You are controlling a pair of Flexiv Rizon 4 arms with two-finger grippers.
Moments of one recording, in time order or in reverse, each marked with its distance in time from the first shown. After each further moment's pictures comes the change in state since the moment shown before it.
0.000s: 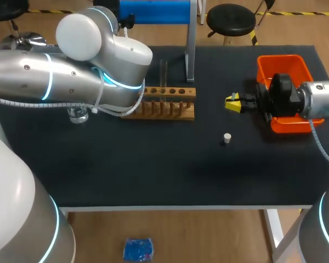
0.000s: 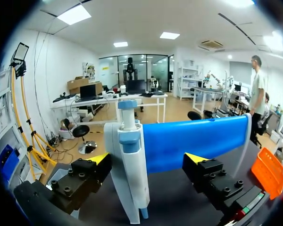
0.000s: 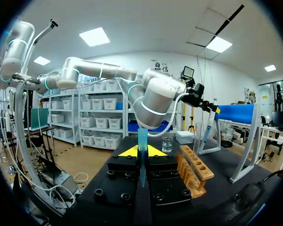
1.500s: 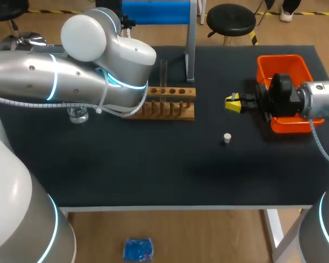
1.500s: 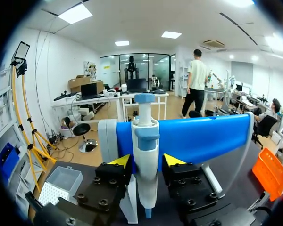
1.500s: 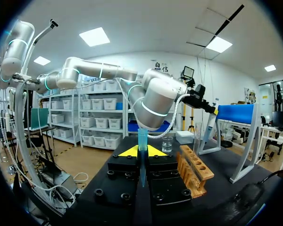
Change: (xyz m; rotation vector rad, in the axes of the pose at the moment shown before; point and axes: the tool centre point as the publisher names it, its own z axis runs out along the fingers) left arm 0.004 0.006 0.004 -0.010 -0.014 -0.009; right arm 0.000 0.000 0.000 0.000 0.000 0.000
